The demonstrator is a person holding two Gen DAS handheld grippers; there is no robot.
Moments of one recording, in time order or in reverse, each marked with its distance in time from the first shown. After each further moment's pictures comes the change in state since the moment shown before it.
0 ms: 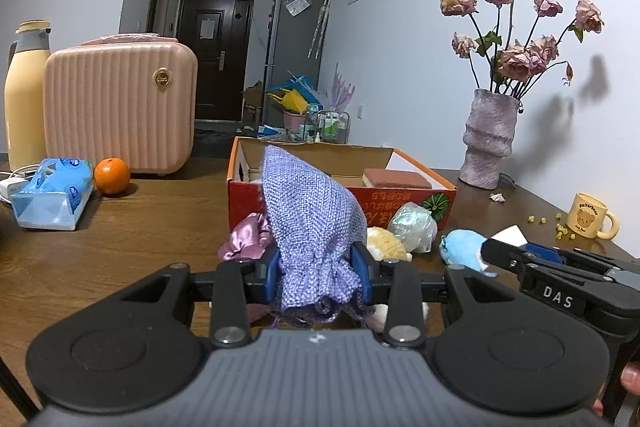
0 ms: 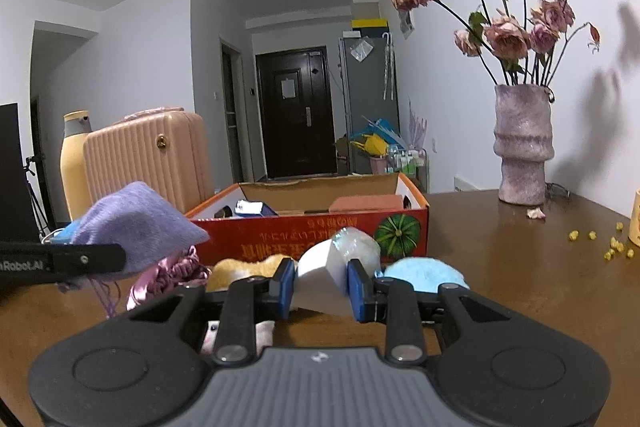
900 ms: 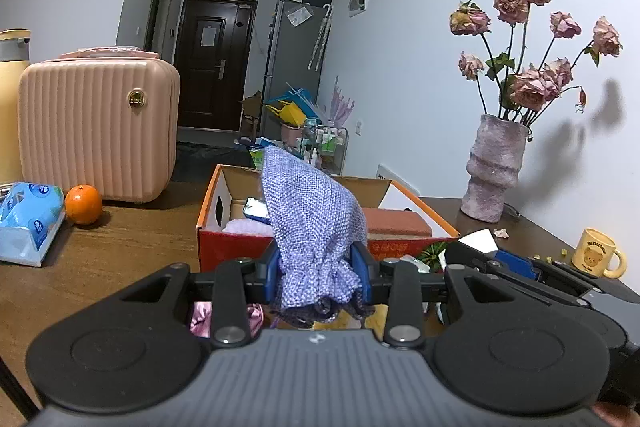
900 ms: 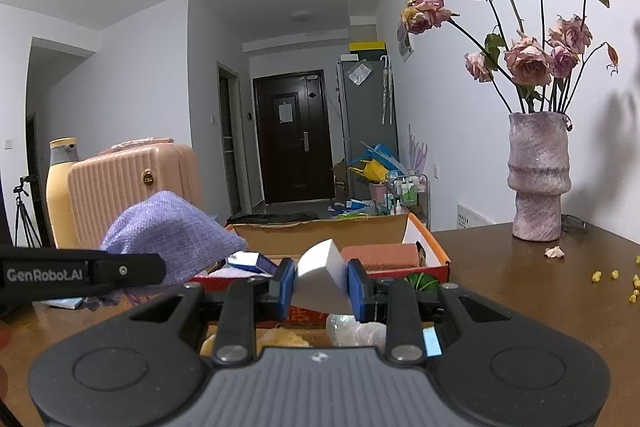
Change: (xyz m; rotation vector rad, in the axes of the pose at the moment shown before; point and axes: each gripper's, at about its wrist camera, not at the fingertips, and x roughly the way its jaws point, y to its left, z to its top) left arm 0.052 -0.015 0.041 -0.032 -0.035 -0.007; right arm 0.054 0.006 0.034 0.007 -0.079 -0.011
